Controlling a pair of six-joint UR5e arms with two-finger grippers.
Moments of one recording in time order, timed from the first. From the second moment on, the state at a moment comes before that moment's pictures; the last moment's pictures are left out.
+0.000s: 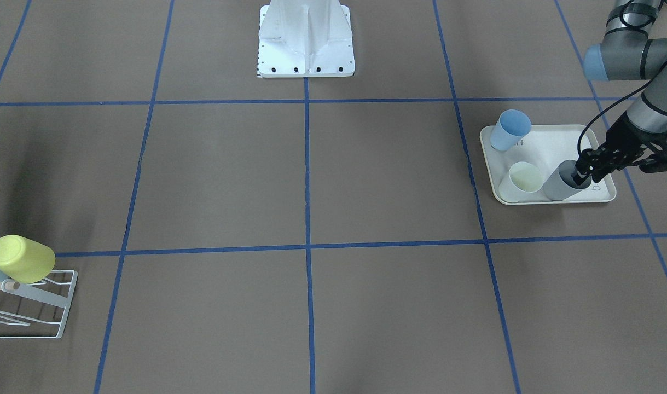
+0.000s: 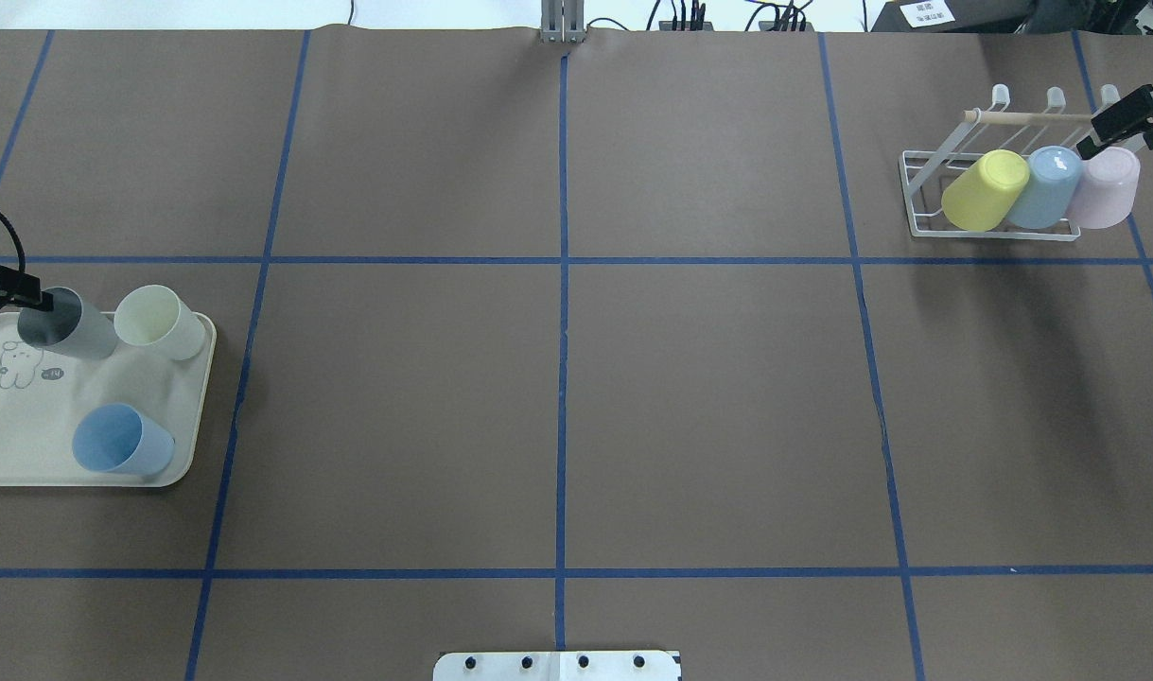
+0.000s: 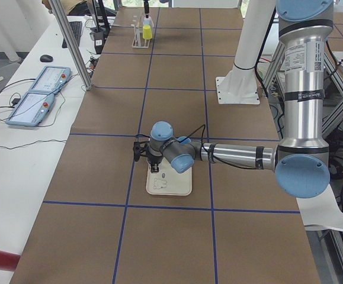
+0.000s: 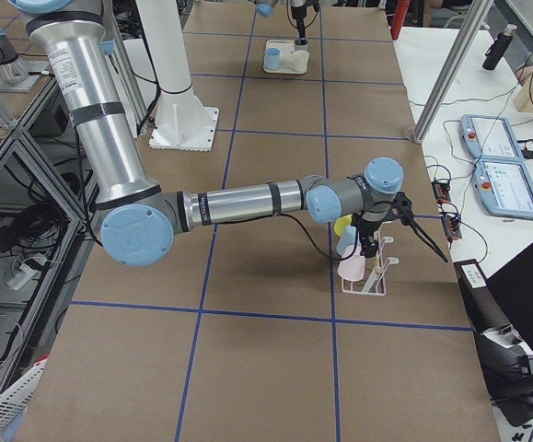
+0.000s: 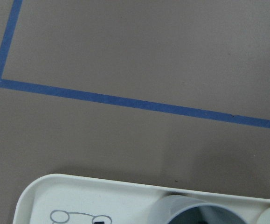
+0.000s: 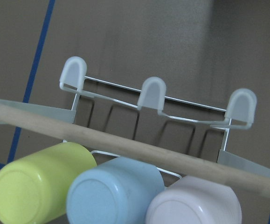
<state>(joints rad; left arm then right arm) -1.05 -1.49 -1.61 -2.32 -2.14 -0.97 1.37 -1.26 1.42 -1.40 2.40 0.17</state>
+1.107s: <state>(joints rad) -1.20 -1.49 -1.76 -2.31 -2.35 -1.02 1.34 -1.23 1.52 -1.40 2.40 0.38</state>
